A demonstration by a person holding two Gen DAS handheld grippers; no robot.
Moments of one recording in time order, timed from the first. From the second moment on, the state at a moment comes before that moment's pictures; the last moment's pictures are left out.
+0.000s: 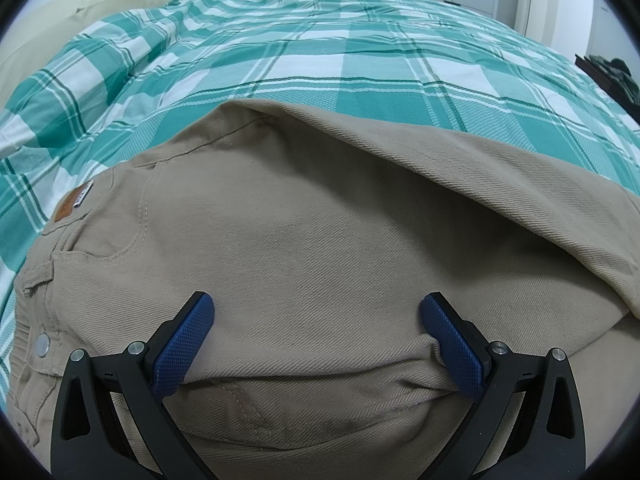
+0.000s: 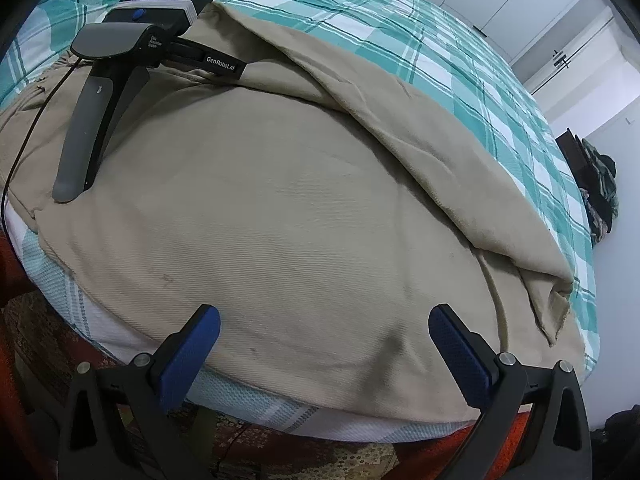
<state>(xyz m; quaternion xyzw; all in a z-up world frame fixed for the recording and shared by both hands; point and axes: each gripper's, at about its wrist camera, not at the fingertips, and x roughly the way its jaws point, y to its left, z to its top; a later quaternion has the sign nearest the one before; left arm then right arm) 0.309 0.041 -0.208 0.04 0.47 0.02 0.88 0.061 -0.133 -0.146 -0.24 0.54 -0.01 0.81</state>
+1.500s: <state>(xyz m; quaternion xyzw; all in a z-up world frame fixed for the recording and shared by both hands) 0.309 0.042 -0.208 0.04 0.47 0.02 0.88 0.000 -0.195 -0.090 -0.15 0.44 0.02 0.89</state>
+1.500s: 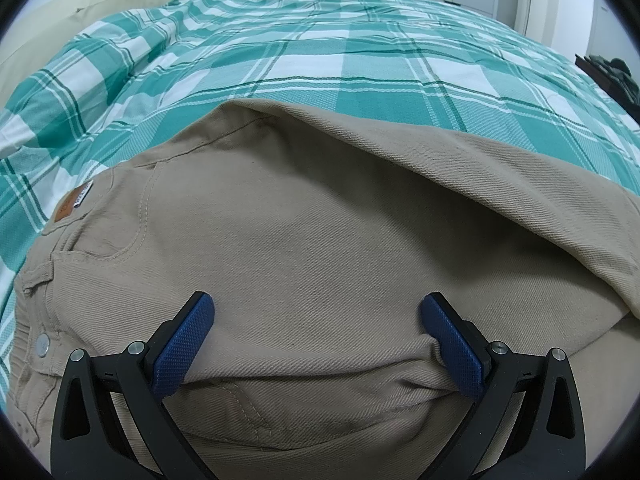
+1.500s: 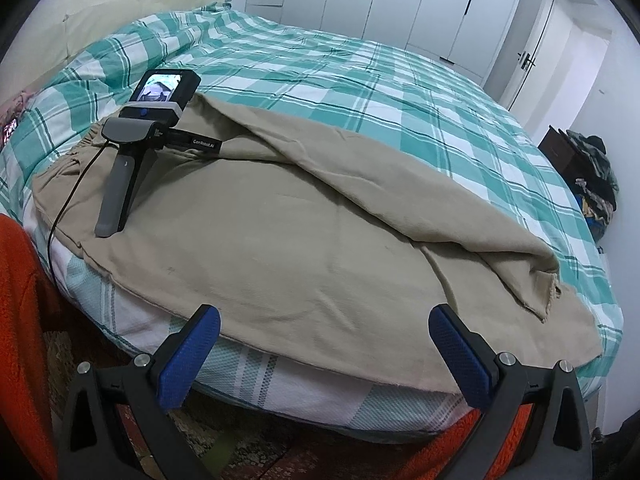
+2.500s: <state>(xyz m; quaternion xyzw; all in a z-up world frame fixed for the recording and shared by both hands) 0.309 0.042 -0.208 0.04 0.47 0.02 0.88 0.003 -0.200 -0.097 -0.14 0.45 0.01 0.88</state>
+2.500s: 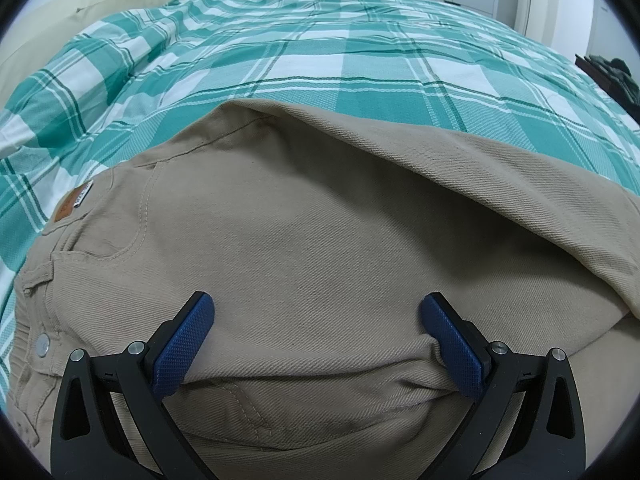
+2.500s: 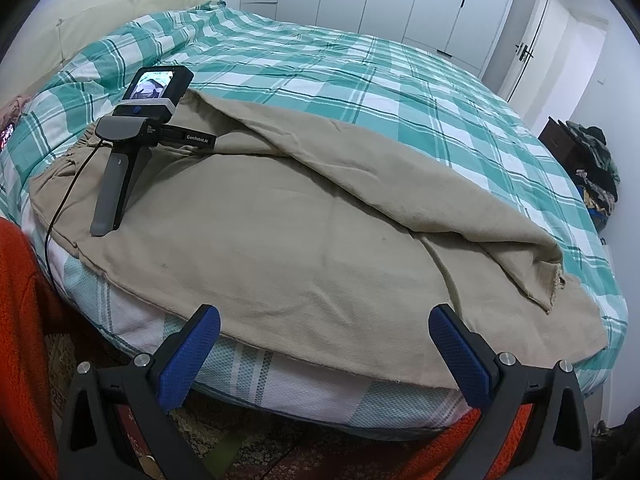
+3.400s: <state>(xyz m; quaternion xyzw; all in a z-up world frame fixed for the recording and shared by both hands) 0.309 0.042 -0.208 0.04 0.47 0.02 0.88 0.007 -0.196 -0.102 -0.14 0.45 0.01 0.88</state>
